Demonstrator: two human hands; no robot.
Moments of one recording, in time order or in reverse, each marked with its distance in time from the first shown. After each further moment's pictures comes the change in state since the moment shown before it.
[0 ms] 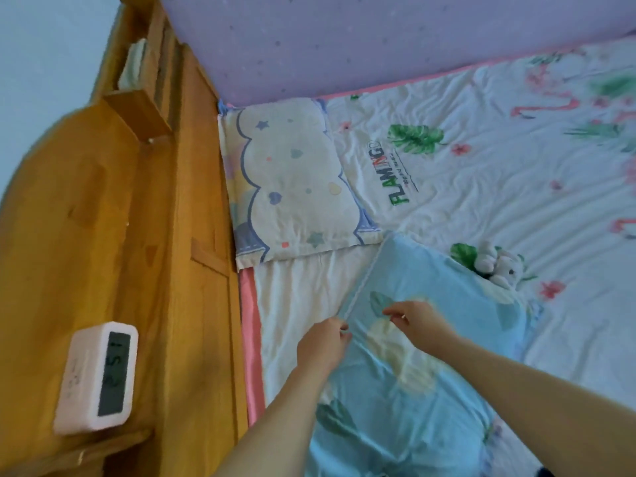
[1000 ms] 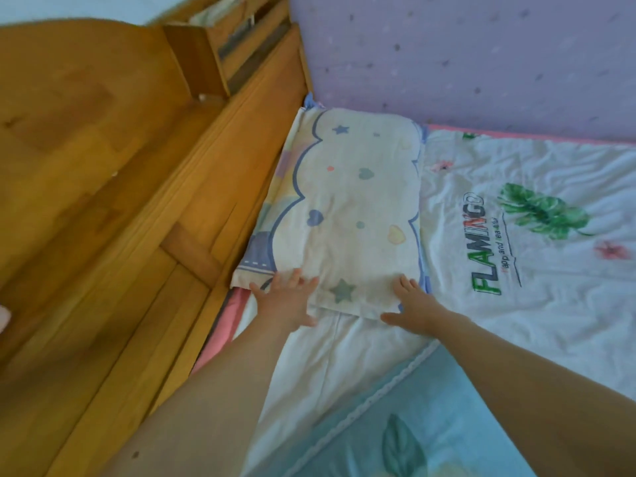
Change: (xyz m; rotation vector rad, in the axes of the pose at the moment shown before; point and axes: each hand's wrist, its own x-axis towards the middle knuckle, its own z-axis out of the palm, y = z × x) left_hand 0.233 -0.067 -0.044 0.297 0.055 -0.319; right_hand 0.309 0.000 -0.021 -0.544 -0.206 -0.331
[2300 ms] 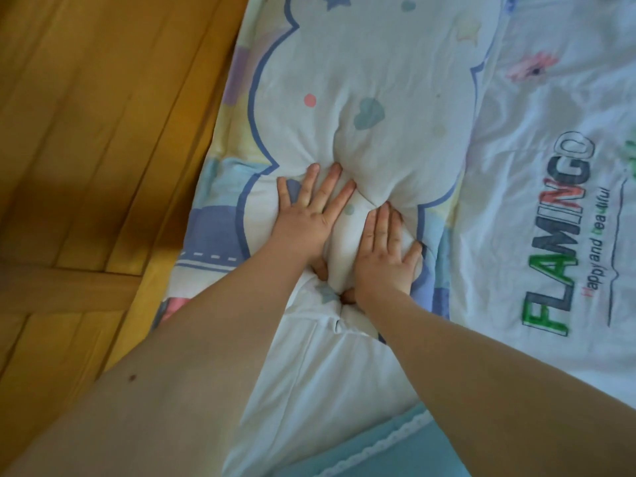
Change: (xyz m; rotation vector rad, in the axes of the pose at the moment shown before) left_hand 0.203 0.058 -0.039 0.338 0.189 0.094; right_hand 0.161 -0.010 -0.007 -0.024 0.054 0.137
